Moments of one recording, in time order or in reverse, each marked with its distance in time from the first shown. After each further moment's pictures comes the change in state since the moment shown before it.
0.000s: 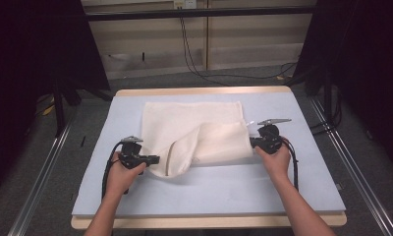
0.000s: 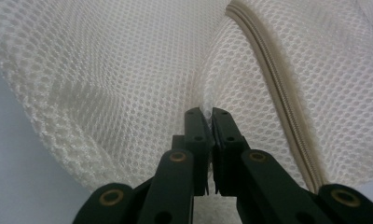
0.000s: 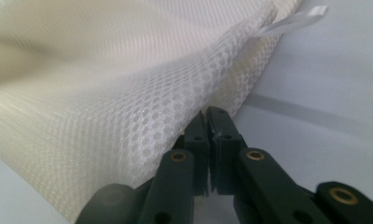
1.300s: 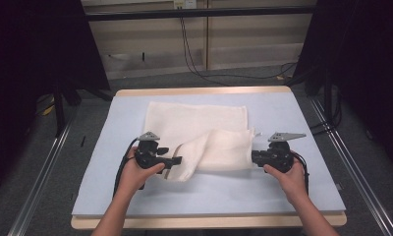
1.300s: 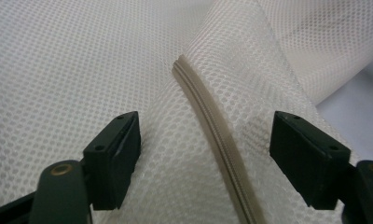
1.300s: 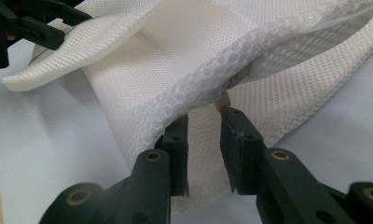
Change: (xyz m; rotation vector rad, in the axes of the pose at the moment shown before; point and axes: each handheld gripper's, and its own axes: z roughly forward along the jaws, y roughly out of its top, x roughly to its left) left arm -0.040 0.019 0.022 -0.068 -0.096 0.137; right arm 0.017 -0.036 -0.047 -0.078 0.258 -0.093
